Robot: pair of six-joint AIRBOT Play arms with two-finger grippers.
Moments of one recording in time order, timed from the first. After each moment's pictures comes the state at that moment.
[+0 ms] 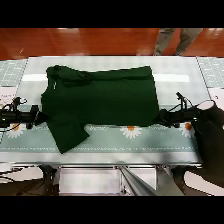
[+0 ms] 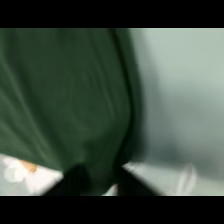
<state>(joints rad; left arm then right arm) 0.66 -1.46 0.75 0.80 -1.20 -1.14 -0.17 -1.31 0.62 -0.86 1.01 1.28</state>
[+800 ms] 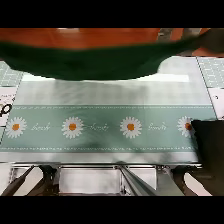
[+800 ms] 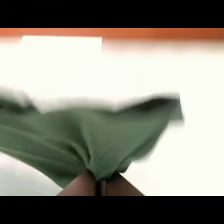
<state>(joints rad) 0.63 -0.96 1.29 0.36 -1.22 -1.19 -0.07 -0.97 1.60 -1.10 1.23 1.47</state>
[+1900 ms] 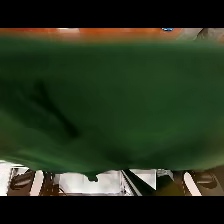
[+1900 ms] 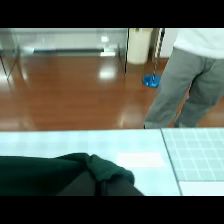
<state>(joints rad) 0.31 -0.41 1.58 1.15 -1.21 -1.53 -0.08 -0.49 1.73 -1.56 1.48 1.59</state>
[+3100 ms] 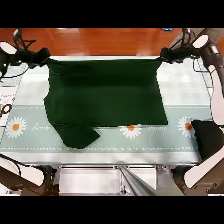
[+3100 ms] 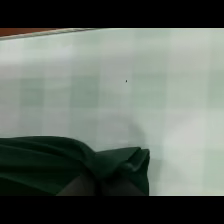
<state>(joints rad) 0.19 -1.82 1.70 1.07 -0.87 -1.50 -0.08 -1.96 1.92 -1.10 1.01 1.43</state>
